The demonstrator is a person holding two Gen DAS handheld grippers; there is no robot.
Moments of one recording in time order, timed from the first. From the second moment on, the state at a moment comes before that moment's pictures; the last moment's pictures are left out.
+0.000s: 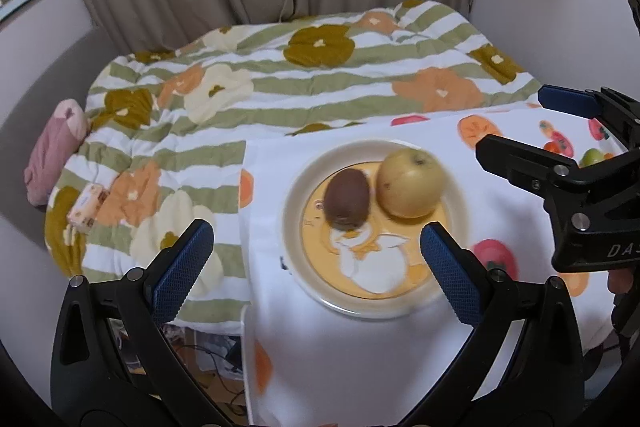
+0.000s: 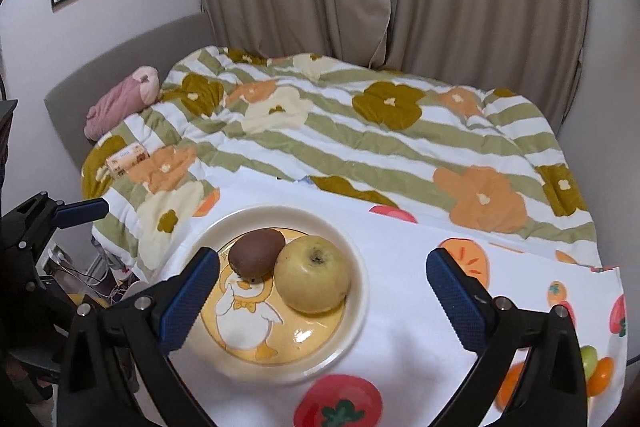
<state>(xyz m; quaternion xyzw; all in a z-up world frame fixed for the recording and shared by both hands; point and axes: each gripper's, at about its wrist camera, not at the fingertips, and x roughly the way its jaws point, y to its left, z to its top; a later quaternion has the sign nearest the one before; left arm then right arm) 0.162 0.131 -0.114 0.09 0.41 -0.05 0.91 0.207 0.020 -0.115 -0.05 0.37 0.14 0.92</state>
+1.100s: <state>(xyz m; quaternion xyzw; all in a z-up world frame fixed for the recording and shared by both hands) 0.109 -0.142 -0.163 0.17 0.39 -0.19 0.88 0.077 -0.258 -0.133 -0.03 0.41 0.04 0.91</state>
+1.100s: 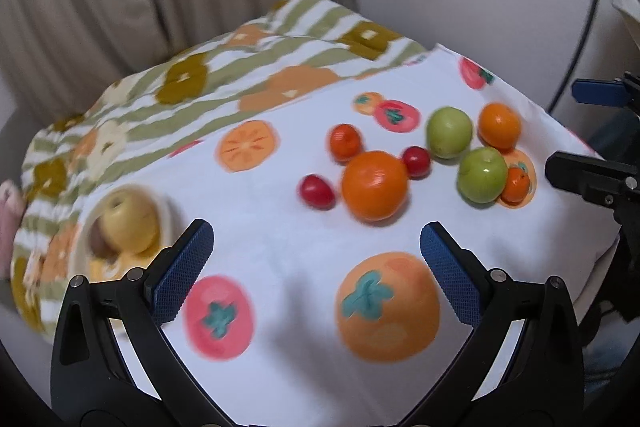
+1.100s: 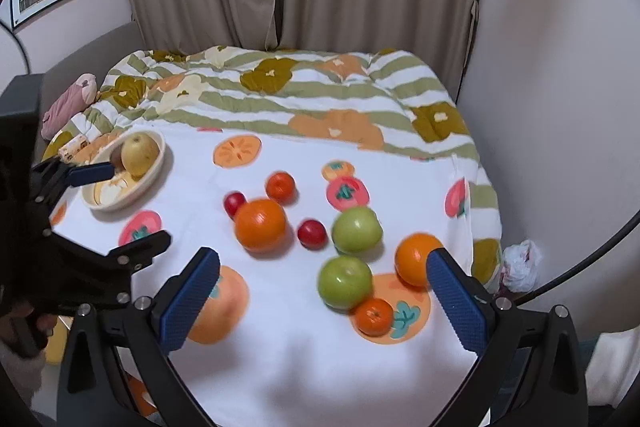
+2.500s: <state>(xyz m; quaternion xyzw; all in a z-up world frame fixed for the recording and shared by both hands) 0.153 -0.216 -0.232 0.30 0.39 -0.25 0.83 0.113 -0.286 -0.225 -0.02 0.48 0.11 0.87</state>
